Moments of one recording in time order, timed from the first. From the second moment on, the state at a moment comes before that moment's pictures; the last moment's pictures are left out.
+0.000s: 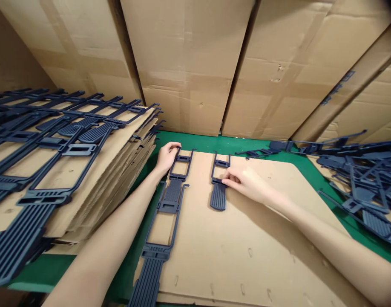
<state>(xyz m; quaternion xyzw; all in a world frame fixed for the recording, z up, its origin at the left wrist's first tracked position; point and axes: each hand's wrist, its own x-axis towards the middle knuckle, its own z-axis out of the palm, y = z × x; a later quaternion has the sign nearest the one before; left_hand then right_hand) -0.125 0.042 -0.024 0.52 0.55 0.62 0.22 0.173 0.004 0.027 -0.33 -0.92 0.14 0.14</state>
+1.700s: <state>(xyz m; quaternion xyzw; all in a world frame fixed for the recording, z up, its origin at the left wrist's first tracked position) -0.124 0.039 -0.022 0.54 0.57 0.59 0.19 0.245 0.104 -0.011 -0.42 -0.88 -0.10 0.20</state>
